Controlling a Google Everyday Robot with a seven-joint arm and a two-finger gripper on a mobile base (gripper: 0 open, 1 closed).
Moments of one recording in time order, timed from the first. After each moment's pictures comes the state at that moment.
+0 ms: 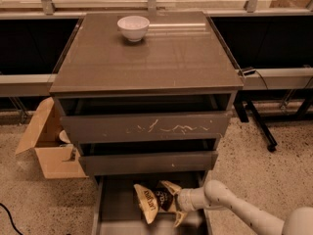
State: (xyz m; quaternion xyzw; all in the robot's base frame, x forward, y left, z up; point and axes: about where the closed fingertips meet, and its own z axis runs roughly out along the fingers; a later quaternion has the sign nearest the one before) arm 0.511 -0.070 0.234 -0.76 0.47 0.17 0.41
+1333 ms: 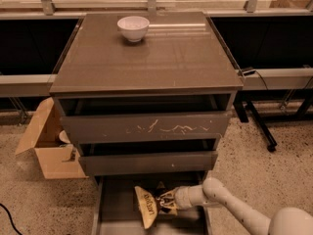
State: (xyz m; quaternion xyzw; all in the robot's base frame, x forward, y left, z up) arm 0.533 -0.052 0.218 -0.75 0.46 0.20 0.44
